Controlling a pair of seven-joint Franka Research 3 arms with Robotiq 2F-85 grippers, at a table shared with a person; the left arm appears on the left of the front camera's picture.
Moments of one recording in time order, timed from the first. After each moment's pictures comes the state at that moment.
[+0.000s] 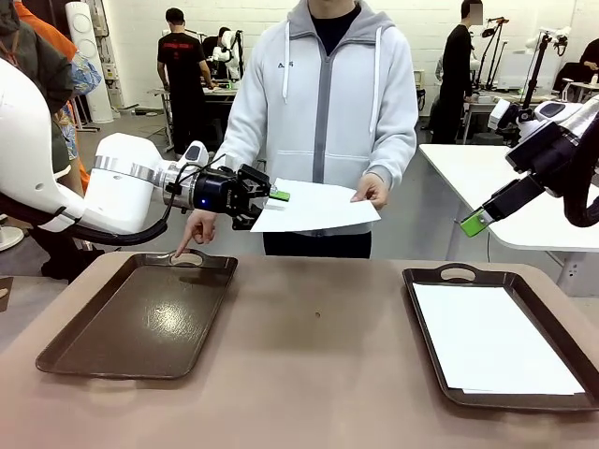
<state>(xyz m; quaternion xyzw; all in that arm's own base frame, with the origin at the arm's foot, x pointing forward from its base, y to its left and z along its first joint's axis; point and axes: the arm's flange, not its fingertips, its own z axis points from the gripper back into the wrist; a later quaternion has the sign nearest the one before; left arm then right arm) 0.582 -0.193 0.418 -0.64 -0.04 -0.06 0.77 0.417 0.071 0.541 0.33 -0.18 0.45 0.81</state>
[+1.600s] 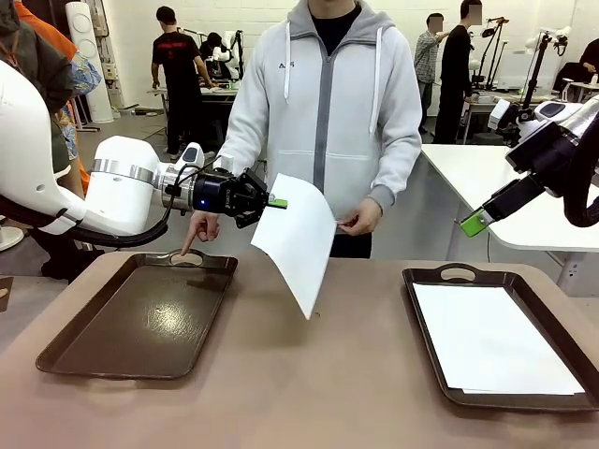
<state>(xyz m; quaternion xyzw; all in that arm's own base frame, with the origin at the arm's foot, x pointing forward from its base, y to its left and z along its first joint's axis) 0.584 -0.190 0.415 -0.64 -0.05 -0.04 0.77 0.417 0.071 0.541 0.33 -0.18 0.45 0.81</state>
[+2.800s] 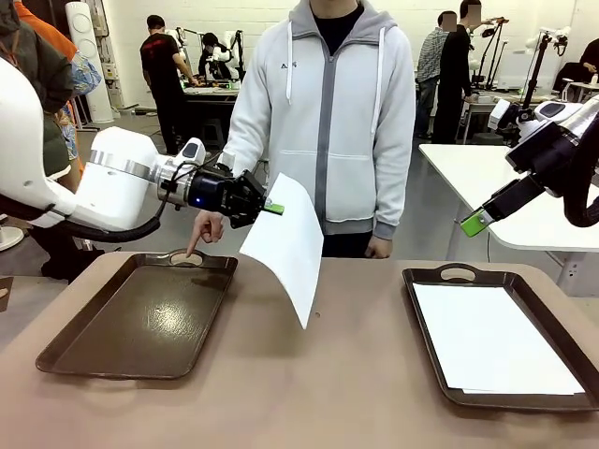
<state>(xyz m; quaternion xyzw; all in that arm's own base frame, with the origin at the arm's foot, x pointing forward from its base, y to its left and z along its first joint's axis) 0.576 -0.185 0.430 -0.59 -0.05 -0.10 0.80 0.417 0.071 0.541 0.33 -0.18 0.45 0.81</state>
